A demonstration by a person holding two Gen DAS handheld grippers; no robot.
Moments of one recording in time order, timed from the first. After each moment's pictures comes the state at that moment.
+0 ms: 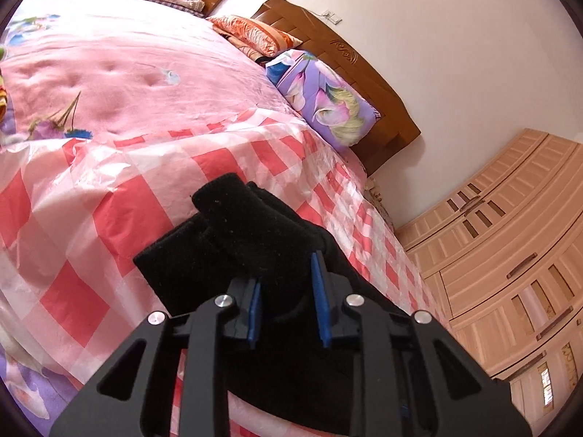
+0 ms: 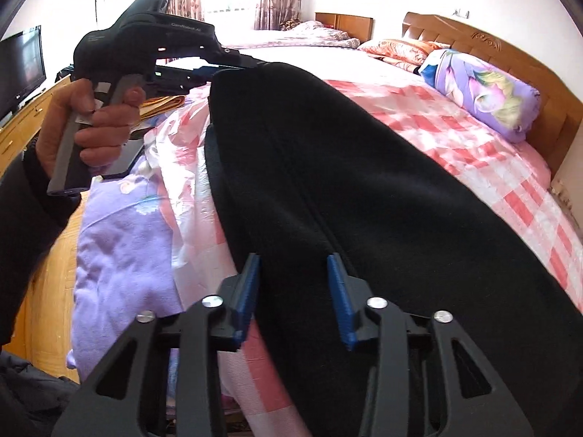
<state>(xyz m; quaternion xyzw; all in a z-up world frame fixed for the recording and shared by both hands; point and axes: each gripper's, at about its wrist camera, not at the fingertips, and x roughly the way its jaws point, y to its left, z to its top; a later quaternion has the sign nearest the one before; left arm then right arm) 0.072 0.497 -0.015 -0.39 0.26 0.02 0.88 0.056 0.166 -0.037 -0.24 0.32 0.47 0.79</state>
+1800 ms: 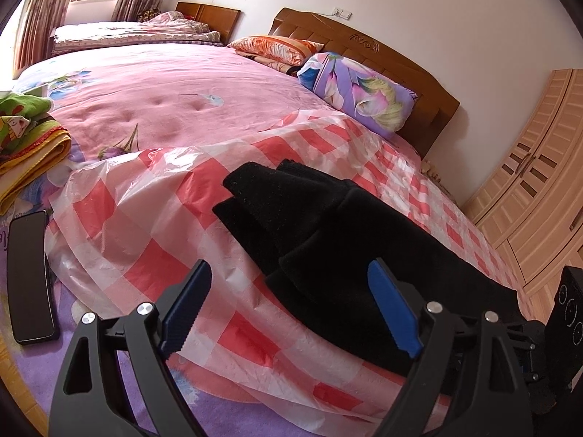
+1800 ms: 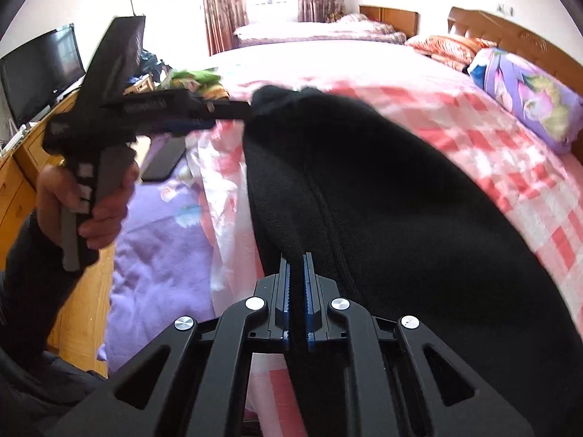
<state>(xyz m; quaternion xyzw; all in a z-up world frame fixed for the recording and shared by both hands) 0.010 0.462 -0.022 -0.27 0.30 0.14 0.91 0.081 0.212 -0.037 -0.24 0.36 0.55 0.72</state>
